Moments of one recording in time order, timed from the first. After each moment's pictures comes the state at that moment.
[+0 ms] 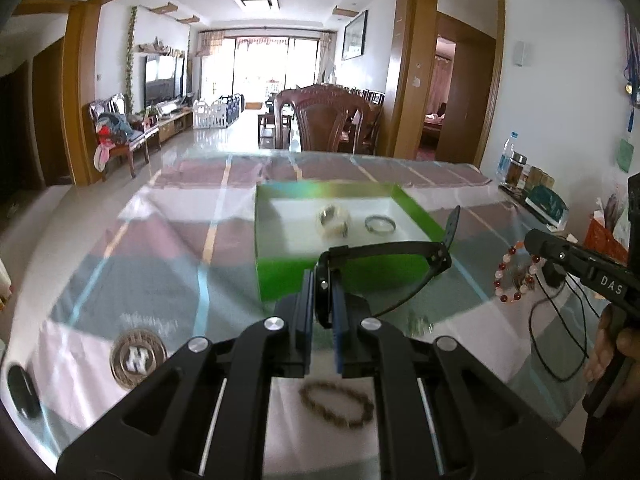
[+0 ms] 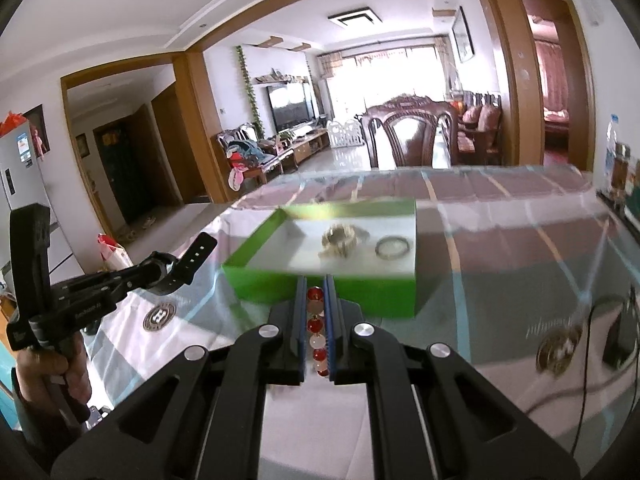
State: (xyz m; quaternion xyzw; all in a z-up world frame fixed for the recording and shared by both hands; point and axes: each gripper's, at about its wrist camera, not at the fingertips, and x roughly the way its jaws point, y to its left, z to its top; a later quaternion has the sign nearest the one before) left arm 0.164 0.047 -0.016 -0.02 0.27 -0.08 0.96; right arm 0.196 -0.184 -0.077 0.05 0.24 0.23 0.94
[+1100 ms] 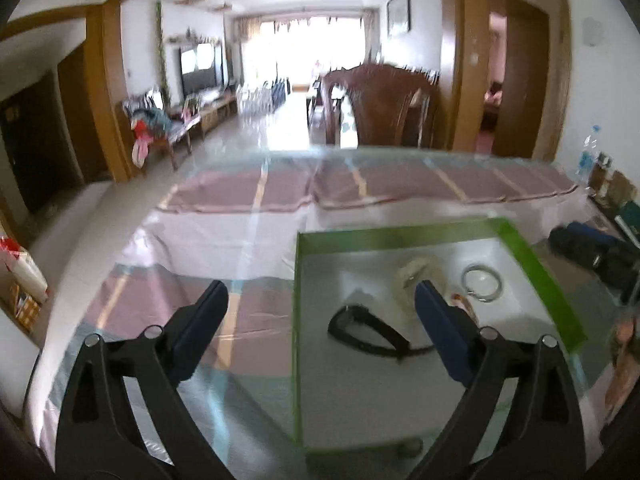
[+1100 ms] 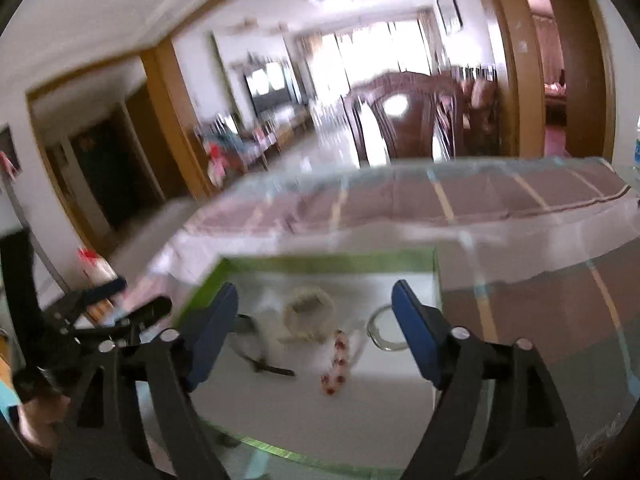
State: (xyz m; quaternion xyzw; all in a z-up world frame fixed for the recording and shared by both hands) left arm 0.352 0.048 -0.032 0.01 0.30 0.02 0.95; right arm 0.373 -0.155 -0.084 0.09 0.27 0.21 0.93
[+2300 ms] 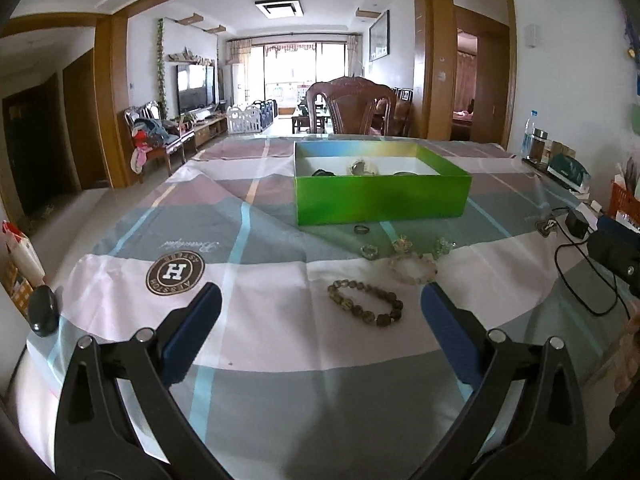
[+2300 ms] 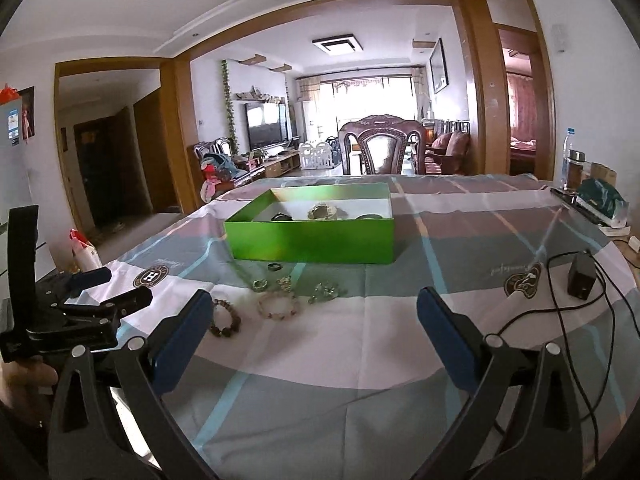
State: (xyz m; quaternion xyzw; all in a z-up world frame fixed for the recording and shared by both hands) left arm 0.065 0.043 -0.084 0.00 0.26 -0.01 0.96; right arm 0.066 -0.179 -0.131 0.03 0.20 0.16 0.97
